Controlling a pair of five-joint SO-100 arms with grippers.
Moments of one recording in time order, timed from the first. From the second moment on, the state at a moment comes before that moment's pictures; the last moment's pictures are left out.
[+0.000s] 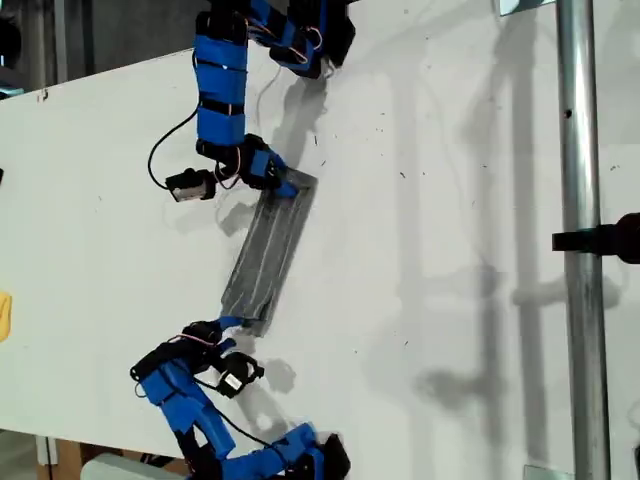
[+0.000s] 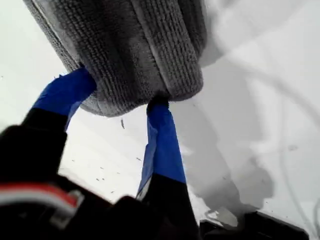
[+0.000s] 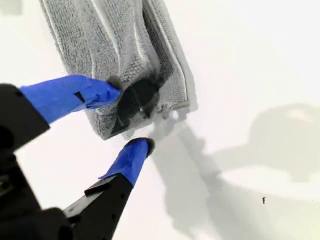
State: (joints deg) arm 0 -44.1 71.5 68.4 95.4 -37.6; arm 1 20.3 91.1 108.6 73.8 50.9
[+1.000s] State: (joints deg) arm 0 -17.8 156.1 119.9 92.9 -69.7; arm 1 -3.5 163.4 131.0 99.8 94.2
